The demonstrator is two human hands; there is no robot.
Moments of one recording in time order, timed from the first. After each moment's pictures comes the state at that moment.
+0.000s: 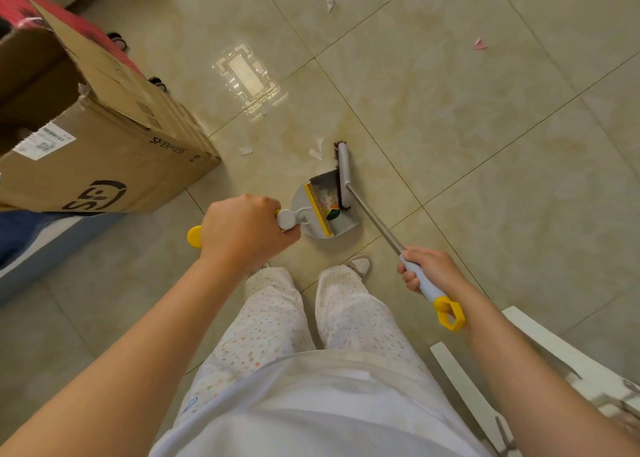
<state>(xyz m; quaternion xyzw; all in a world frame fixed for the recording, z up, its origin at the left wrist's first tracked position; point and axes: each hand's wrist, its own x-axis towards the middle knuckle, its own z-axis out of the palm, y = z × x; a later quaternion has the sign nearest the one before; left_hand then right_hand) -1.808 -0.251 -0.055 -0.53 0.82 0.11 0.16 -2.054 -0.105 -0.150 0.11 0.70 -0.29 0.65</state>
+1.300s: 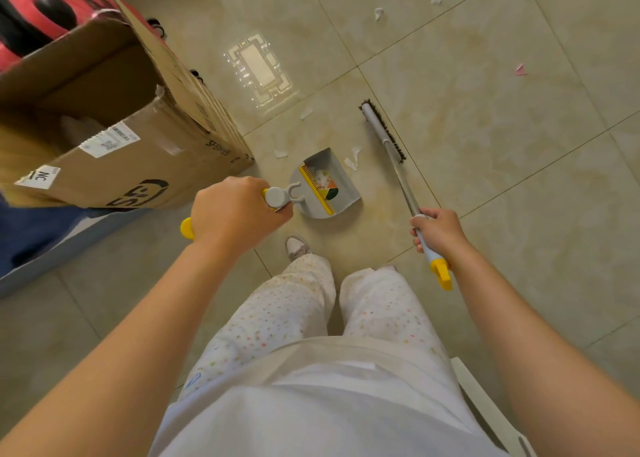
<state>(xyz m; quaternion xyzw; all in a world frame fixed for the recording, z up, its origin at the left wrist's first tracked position) -1.659 -0.359 -0.058 -0.61 0.76 0.17 0.11 -1.939 -0.261 -0.152 -0.09 0.82 -0.18 0.53</state>
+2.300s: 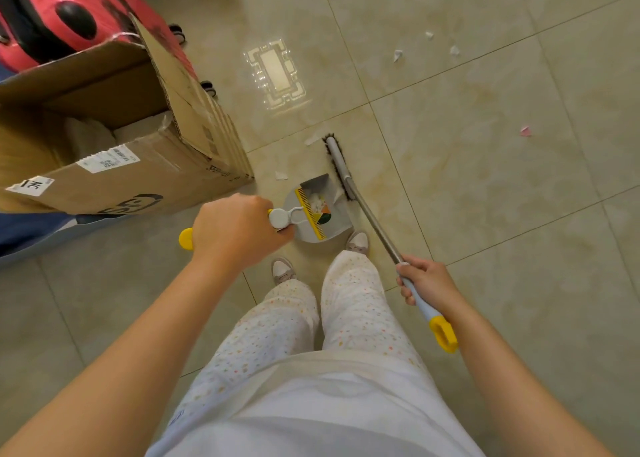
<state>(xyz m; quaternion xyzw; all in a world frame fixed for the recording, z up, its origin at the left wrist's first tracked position) -1.695 -0.429 -0.057 -0.63 0.75 0.15 0.14 -1.969 -0.318 -0.135 -0.07 0.75 -0.17 0.64</state>
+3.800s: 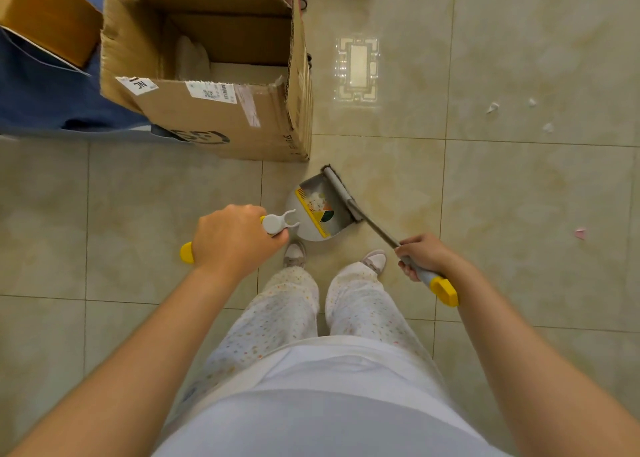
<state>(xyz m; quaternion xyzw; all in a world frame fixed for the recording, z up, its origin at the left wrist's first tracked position) -1.617 -0.361 -0.044 -0.81 0.53 0.18 0.15 -1.888 -0.439 -0.136 -0.31 0.69 0.16 0.64</state>
